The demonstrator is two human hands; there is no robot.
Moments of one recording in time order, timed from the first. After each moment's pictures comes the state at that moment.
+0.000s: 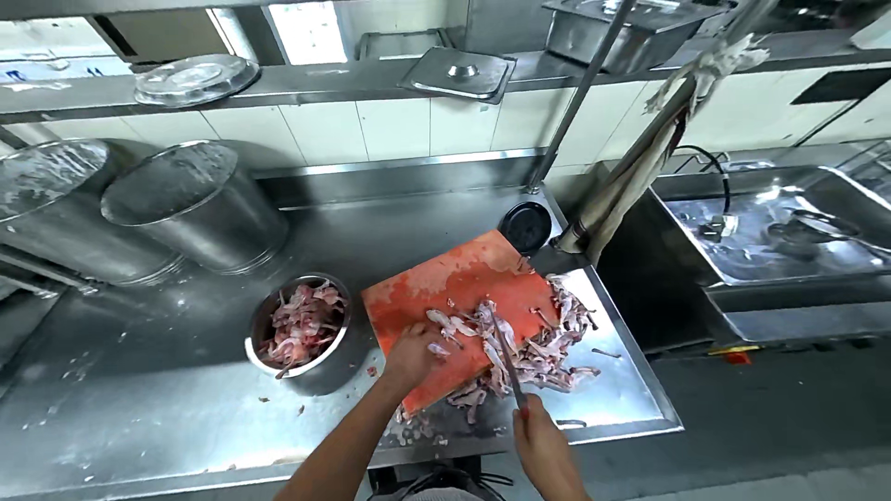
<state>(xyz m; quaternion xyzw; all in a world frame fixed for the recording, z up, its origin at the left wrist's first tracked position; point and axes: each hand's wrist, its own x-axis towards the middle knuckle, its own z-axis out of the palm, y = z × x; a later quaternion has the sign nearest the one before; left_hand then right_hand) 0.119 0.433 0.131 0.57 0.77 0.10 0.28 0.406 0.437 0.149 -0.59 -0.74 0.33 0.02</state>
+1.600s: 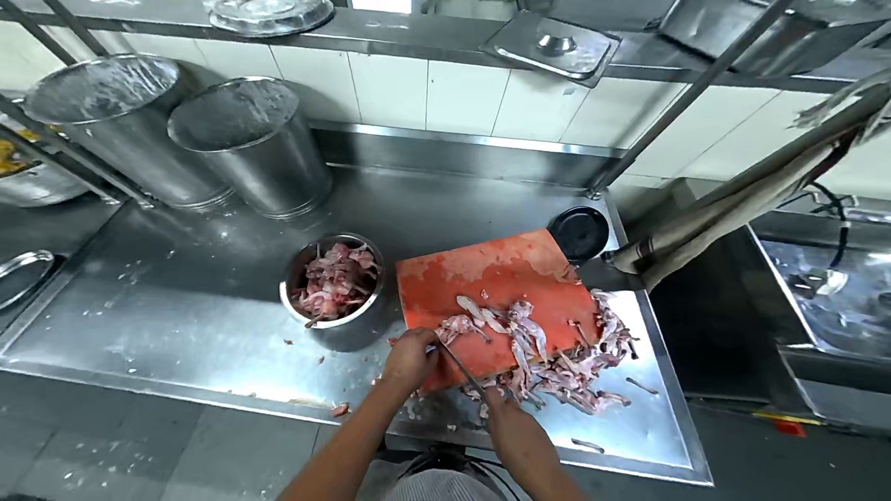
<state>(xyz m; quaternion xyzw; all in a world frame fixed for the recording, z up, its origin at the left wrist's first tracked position) 0.115 0.372 0.119 0.46 0.81 0.19 0.30 0.340 0.440 0.165 -0.41 -0.85 0.22 -0.26</state>
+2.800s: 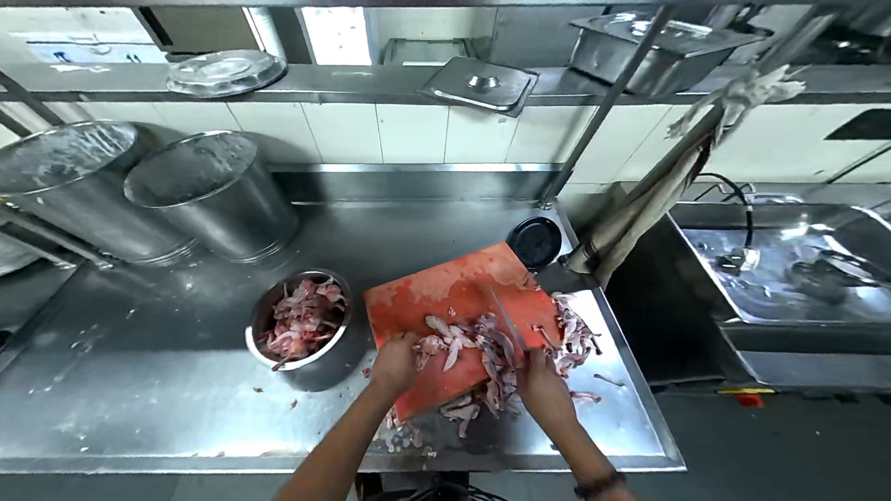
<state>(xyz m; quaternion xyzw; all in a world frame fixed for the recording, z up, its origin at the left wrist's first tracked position) 0.115 0.426 0.146 0.45 0.84 0.09 0.30 0.372 0.550 0.161 -0.59 -0.77 0.22 -0.04</state>
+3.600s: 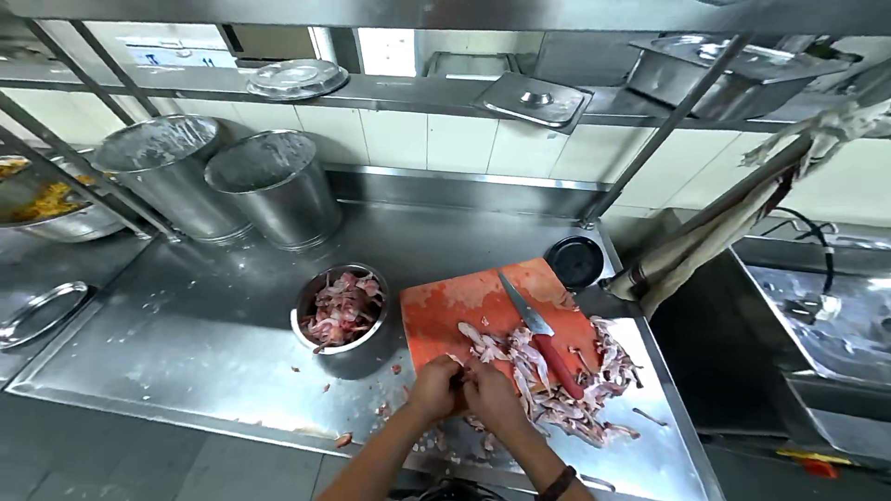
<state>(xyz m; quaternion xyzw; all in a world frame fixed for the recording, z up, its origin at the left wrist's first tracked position) 0.141 0.394 0.118 0.52 0.76 0.24 0.31 0.272 0.490 0.159 -0.36 -0.88 0.31 -0.08</state>
